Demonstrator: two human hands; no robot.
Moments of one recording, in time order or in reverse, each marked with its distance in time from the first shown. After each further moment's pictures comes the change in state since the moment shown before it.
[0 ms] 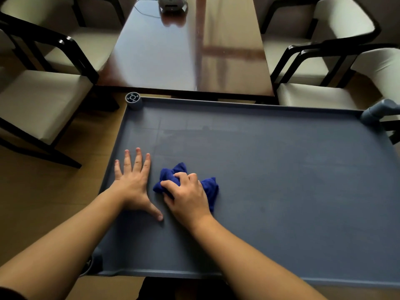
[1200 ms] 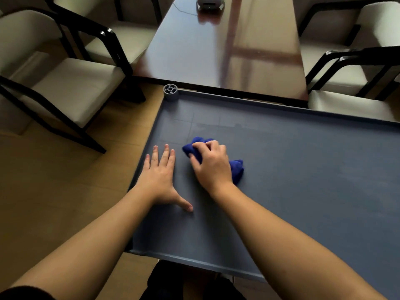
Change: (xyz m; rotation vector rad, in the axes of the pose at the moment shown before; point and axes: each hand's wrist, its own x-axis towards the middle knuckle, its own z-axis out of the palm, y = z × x) left_hand -0.024 -0.002 0.024 -0.065 0.171 -0.054; right_hand 0.064 -0.008 0.008 0.082 -0.028 0.105
